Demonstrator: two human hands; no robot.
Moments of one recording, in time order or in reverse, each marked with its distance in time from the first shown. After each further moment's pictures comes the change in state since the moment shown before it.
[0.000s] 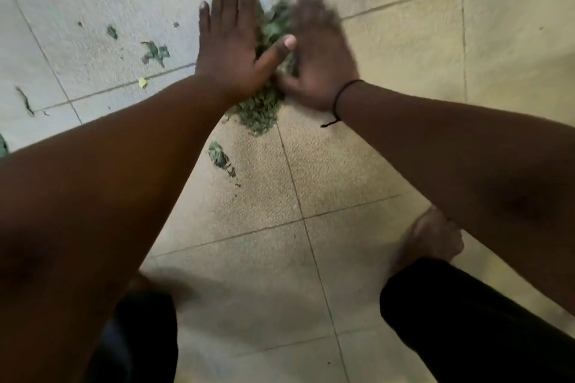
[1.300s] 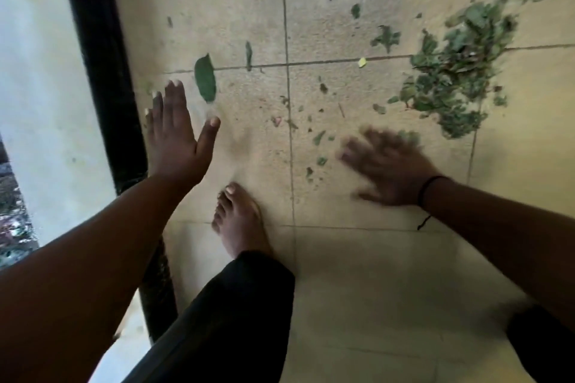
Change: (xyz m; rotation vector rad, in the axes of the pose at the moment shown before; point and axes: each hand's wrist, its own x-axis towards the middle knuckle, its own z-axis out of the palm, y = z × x) left_hand -0.285 -0.292 -0.069 -0.006 0.198 -0.533; right_hand -0.066 -0.165 0.108 -0.343 -0.226 -0.720
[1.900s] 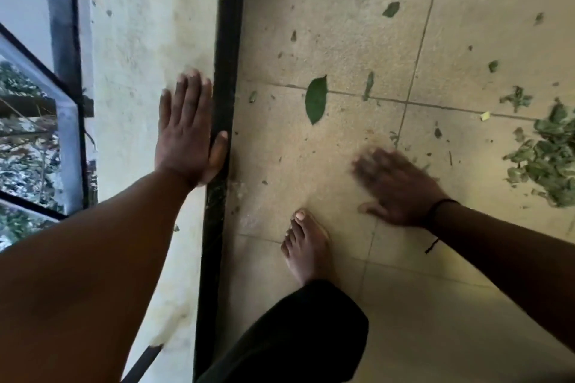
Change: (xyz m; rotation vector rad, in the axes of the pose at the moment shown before) left_hand 0.033 -0.162 -0.038 0.242 0.029 0.139; right_hand 0.141 -0.070 -0.039 -0.050 -0.100 -0.067
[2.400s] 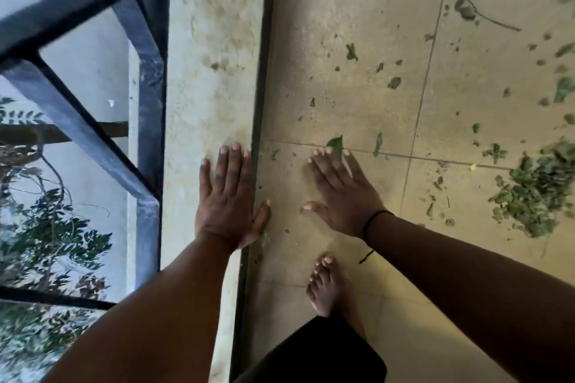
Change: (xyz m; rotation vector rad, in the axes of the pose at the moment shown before) left_hand 0.002 -0.005 -0.004 0.003 -0.069 0.059; right_hand 0.129 -0.056 -0.102 0.052 0.036 0.252
